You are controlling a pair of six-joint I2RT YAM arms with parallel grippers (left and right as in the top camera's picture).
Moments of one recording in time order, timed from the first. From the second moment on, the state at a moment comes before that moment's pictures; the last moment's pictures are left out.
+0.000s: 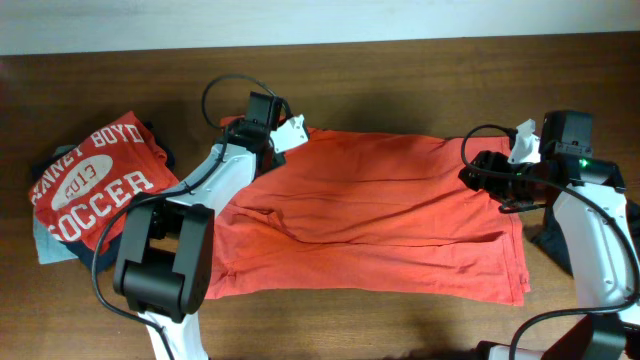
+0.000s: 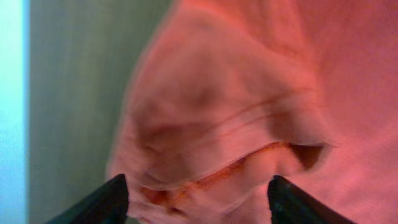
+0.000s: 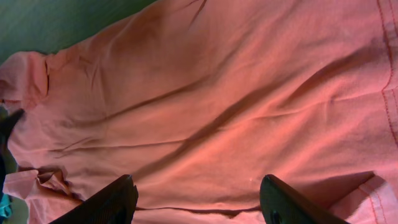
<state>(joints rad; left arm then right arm) -0.32 2.03 1.36 -0.31 -0.23 0.93 -0.26 1.46 1.13 -0.87 -0.40 0.20</state>
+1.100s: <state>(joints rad) -0.39 1.93 1.48 -0.65 -0.45 0.95 -0.26 1.46 1.13 -0.87 -0.31 0.20</state>
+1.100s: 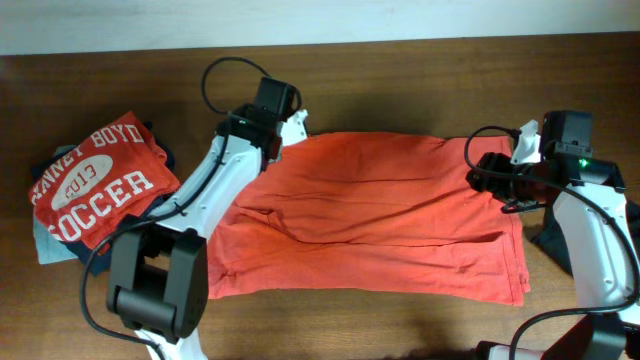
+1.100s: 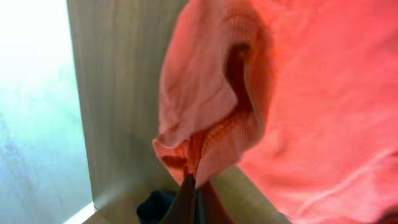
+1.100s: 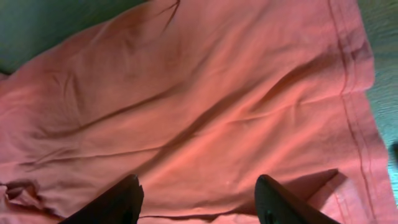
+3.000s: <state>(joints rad) -0.45 1.92 1.48 -0.79 -0.48 0.90 -0.40 2.25 1.74 -0.80 -0.30 -0.22</state>
